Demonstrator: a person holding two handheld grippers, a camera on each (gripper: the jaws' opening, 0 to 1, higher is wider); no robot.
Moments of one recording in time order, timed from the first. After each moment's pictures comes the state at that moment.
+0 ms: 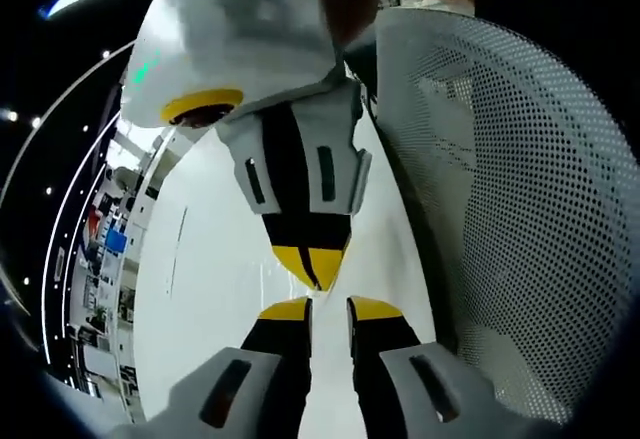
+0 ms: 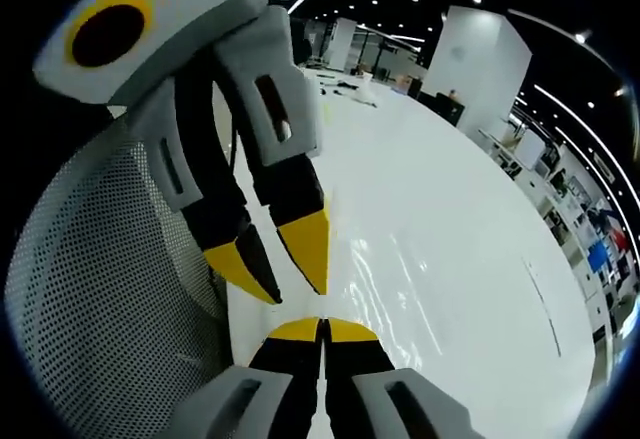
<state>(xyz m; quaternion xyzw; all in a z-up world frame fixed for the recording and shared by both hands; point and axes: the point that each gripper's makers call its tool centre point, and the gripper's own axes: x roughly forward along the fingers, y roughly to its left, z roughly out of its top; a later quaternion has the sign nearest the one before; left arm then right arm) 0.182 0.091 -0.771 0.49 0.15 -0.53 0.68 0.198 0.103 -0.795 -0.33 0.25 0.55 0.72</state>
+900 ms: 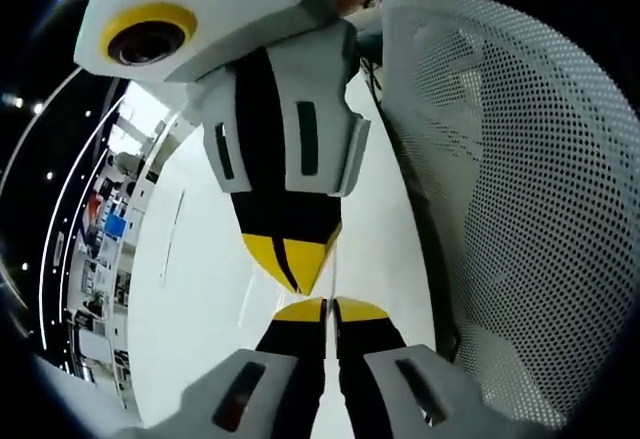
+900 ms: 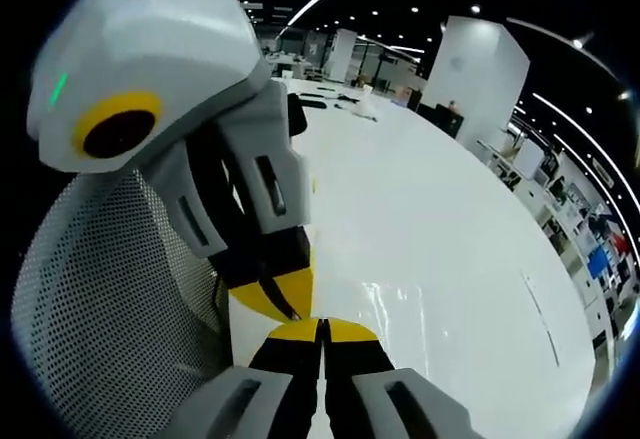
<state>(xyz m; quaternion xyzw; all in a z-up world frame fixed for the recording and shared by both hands) 0.188 0.101 -0.789 0.48 0.18 -0.51 0.69 0.198 0.114 -0.781 -0.32 0.23 0.56 0.73</state>
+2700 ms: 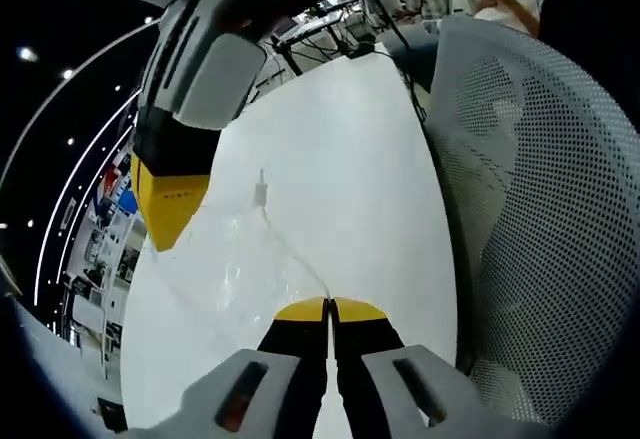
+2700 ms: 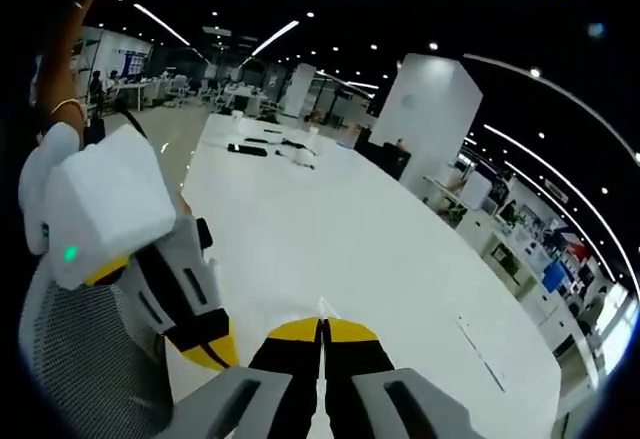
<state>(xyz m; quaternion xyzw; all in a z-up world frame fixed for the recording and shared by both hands) 0.216 0.101 -0.772 0.43 0.18 -0.47 0.75 0.263 0.121 -0.682 -0.31 0.13 0.49 0.81</state>
